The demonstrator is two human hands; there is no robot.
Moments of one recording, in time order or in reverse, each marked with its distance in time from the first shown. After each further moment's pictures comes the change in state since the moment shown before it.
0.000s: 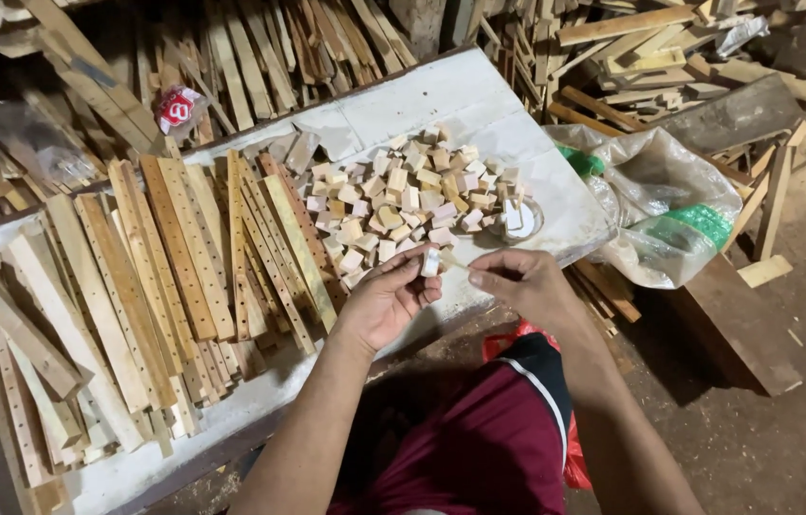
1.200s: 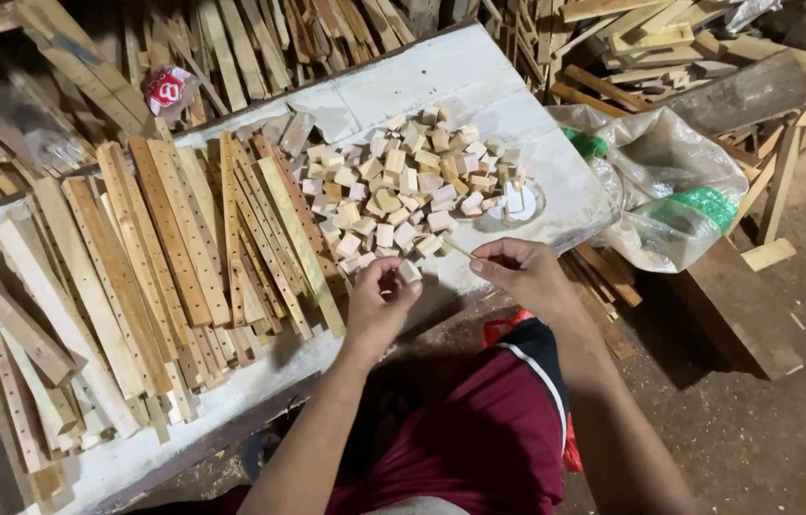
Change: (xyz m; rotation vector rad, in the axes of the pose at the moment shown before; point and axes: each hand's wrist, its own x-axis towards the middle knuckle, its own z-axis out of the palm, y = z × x) left_hand -0.035 -0.021 -0.003 0.895 0.451 0.299; right_hand 0.004 0.029 0.002 0.052 0.026 0.032
